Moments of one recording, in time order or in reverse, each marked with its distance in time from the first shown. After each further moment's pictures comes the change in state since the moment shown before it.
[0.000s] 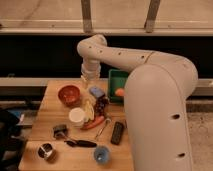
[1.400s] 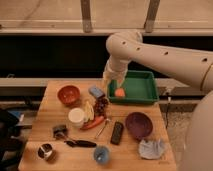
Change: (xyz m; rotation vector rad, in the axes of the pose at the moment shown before) arm 0.113 -0.044 -0.086 -0.035 -0.050 0.546
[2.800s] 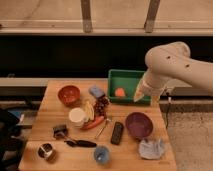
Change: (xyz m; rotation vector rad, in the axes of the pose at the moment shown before) arm 0.090 -0.122 -0.055 0.135 -0.008 0.312
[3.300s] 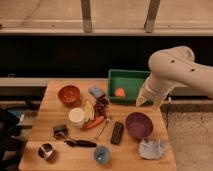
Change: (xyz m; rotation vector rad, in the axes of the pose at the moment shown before) arm 0.034 -0.025 0.002 0.007 0.049 0.063
